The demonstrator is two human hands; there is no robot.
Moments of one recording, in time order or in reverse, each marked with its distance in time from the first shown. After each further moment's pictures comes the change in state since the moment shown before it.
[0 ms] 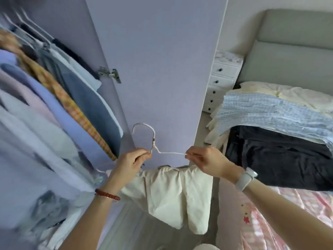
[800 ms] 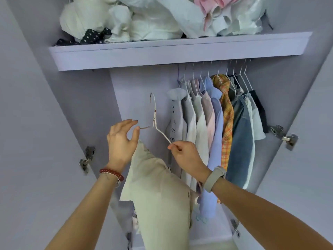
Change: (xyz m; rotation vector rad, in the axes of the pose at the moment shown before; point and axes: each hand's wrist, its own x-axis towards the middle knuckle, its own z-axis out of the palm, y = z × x) left_hand -0.157 0.020 -0.270 0.721 1.229 -0.609; right_hand 0.163 -0.341 0.137 0.606 -0.361 -0.604
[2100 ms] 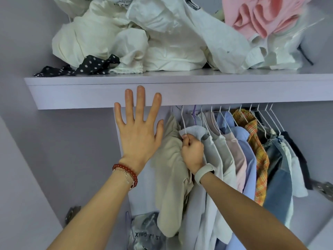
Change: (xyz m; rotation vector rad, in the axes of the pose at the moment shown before) left_hand 0.180 -0.008 0.056 0.551 0.478 0.510; right_hand 0.230 0.020 0.047 -0.018 0.489 -0.024
